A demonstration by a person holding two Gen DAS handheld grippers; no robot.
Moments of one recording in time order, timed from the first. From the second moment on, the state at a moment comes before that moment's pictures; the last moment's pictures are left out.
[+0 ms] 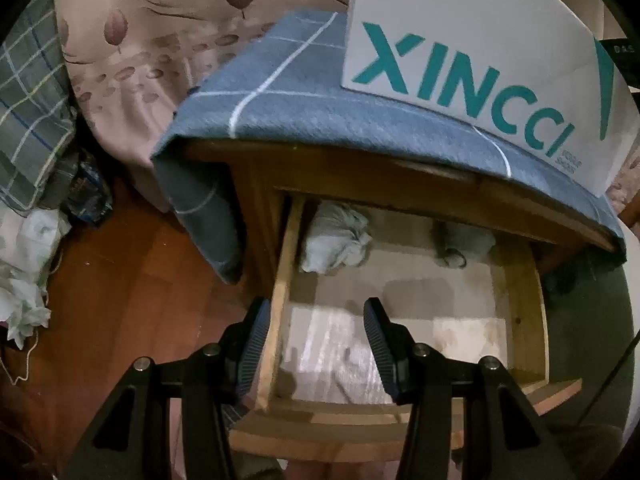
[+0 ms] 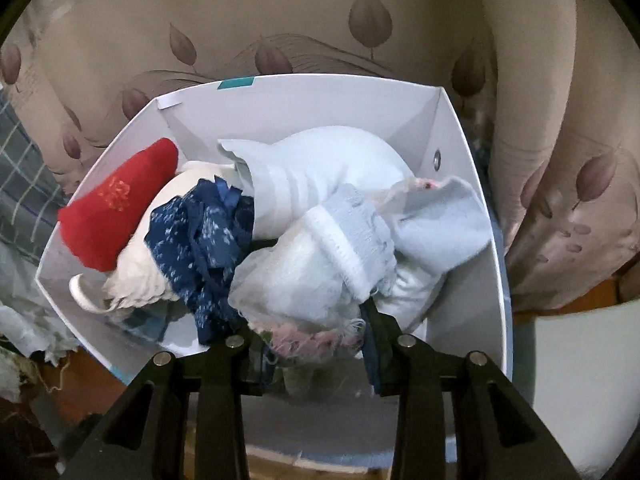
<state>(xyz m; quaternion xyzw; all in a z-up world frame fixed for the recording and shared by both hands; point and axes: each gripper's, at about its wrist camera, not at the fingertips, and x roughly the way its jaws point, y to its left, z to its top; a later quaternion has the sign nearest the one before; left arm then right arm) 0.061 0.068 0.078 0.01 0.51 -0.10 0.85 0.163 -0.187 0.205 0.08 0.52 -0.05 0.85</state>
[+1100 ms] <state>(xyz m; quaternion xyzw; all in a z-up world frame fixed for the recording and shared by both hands) 0.074 0.149 0.074 -0.13 0.54 -0.02 0.83 0.007 -0.044 0.172 -0.40 0.48 0.08 0.77</state>
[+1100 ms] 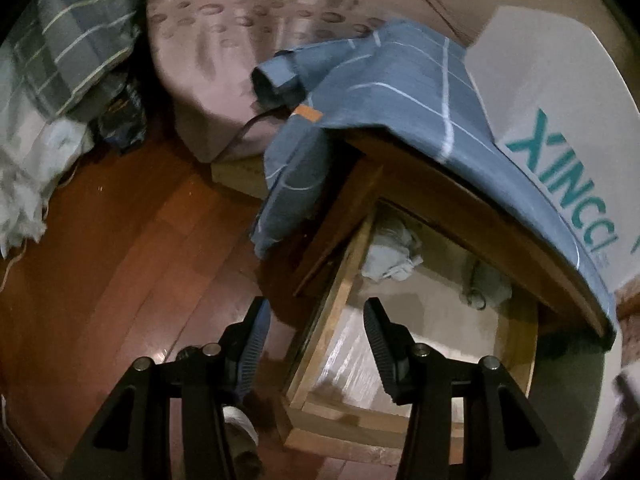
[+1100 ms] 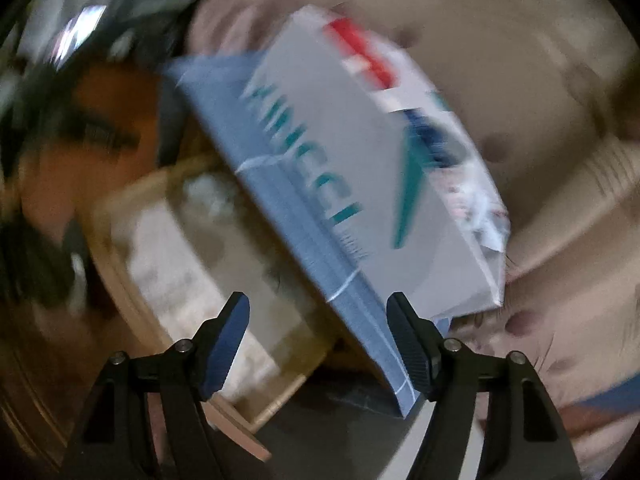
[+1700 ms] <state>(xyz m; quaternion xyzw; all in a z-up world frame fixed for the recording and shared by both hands) 0.071 0.165 0.082 -0.16 0.54 -0.03 0.83 -0.012 -0.006 0.003 -0.77 0.43 0.23 0.42</state>
